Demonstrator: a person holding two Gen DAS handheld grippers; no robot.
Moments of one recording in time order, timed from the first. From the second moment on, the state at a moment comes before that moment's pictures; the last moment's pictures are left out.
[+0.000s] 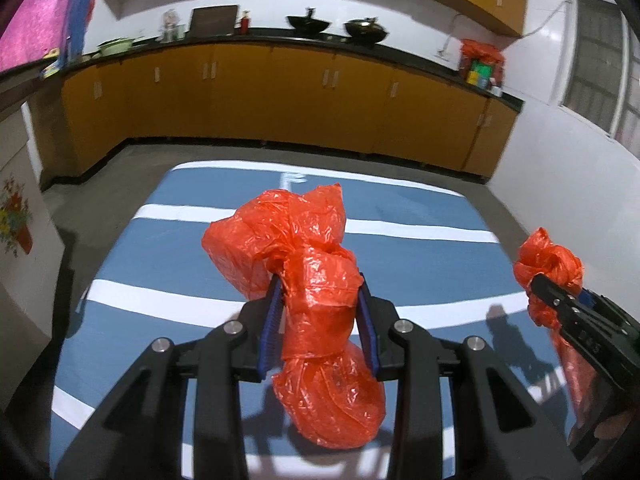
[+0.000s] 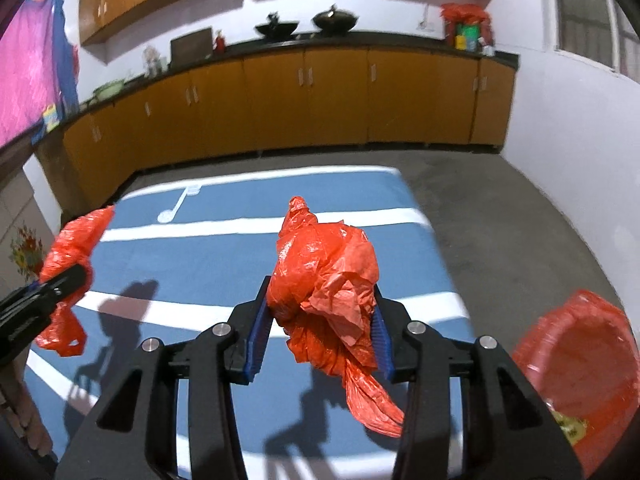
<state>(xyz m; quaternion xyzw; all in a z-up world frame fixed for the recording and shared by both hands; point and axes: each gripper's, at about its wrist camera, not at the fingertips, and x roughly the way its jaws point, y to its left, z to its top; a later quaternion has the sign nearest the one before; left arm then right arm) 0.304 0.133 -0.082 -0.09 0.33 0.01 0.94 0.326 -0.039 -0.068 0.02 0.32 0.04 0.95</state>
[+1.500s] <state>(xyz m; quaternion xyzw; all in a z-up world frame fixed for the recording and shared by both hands) 0.238 -0.175 -0.054 -0.01 0.33 -0.33 0.88 0.174 -0.231 -0.045 0.12 0.24 -0.21 0.94</state>
